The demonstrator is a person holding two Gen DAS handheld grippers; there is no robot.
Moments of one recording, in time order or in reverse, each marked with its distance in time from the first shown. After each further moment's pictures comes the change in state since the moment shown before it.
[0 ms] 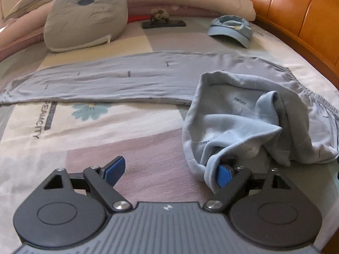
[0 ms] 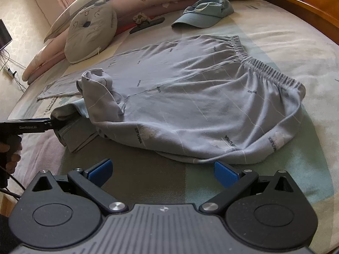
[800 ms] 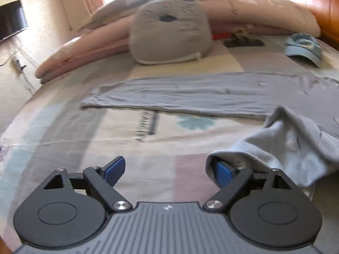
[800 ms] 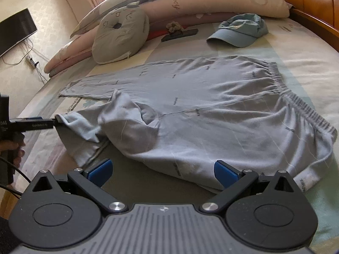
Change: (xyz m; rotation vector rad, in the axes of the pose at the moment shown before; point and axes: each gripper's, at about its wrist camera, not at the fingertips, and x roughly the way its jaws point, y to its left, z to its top) left arm -0.051 0.064 -0.012 -0.096 -0.111 0.458; right arm 0.005 0.038 0.024 -0.125 -0.035 0.091
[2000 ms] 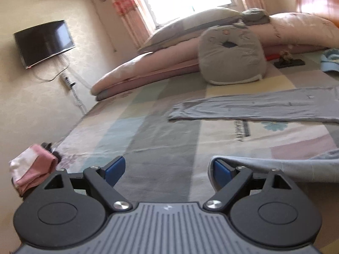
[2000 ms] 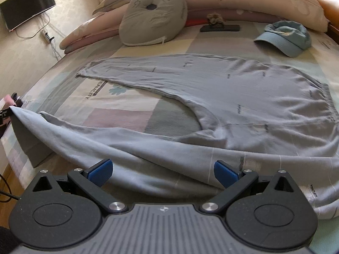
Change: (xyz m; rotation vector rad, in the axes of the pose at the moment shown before) left arm -0.100 0.133 -0.031 0.000 -0.131 0.232; right arm 0.054 0.086 0.025 -0.125 0.080 0.042
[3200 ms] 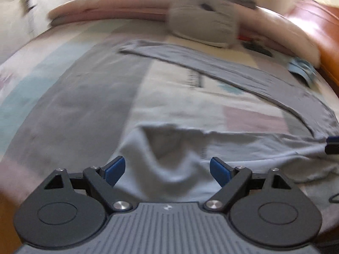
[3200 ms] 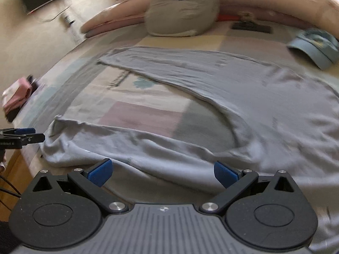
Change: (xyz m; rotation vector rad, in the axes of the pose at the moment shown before) left arm 0.048 0.007 -0.066 -0.277 0.286 -0.398; right arm 0.026 0.035 0.025 -0.112 0.068 0.094
